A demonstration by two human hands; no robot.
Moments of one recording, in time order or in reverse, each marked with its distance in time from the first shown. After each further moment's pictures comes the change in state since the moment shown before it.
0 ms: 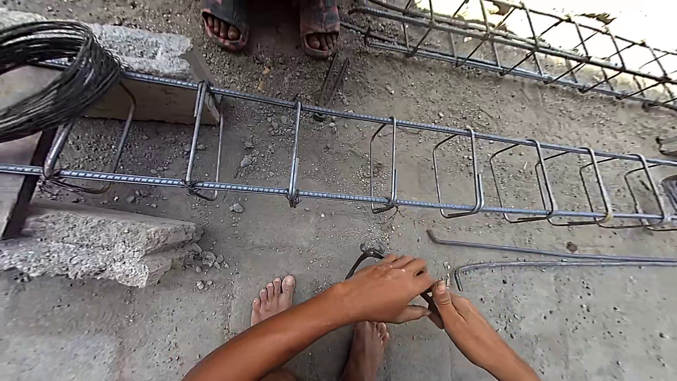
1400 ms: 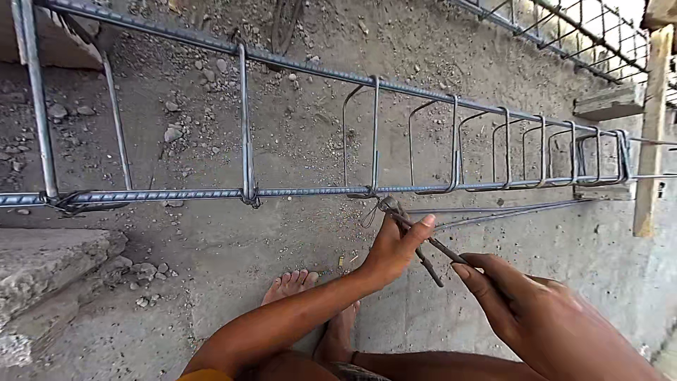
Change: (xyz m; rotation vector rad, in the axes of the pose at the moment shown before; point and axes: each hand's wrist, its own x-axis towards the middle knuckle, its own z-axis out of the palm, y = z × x) left_hand 0.067 -0.003 0.030 -1.531 0.675 -0.329; right_hand -0.022 -0.094 -0.093 -0.684 0.163 -0.238
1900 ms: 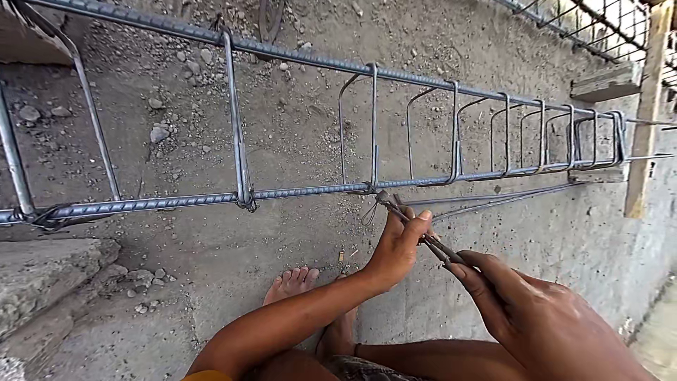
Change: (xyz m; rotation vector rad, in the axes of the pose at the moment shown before) left_hand -0.001 -0.004 0.005 -0.177 -0.059 0.016; right_hand -0.002 -0.012 0.004 -0.058 0.044 -0.002
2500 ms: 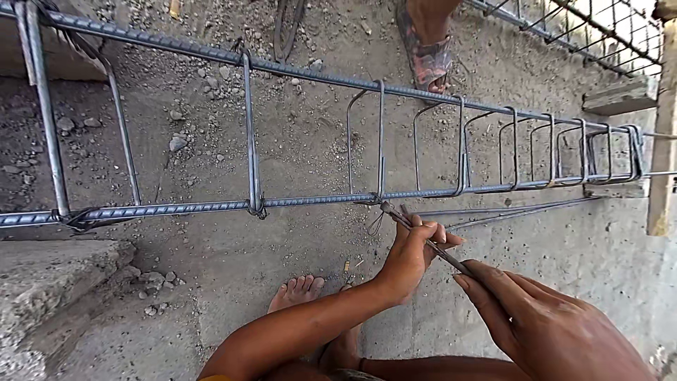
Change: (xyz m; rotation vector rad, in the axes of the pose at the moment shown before) left_hand 0.002 0.002 0.013 -0.254 0.022 -0.049; right_hand 0.004 0.004 -0.004 -0.091 -0.019 -0.076
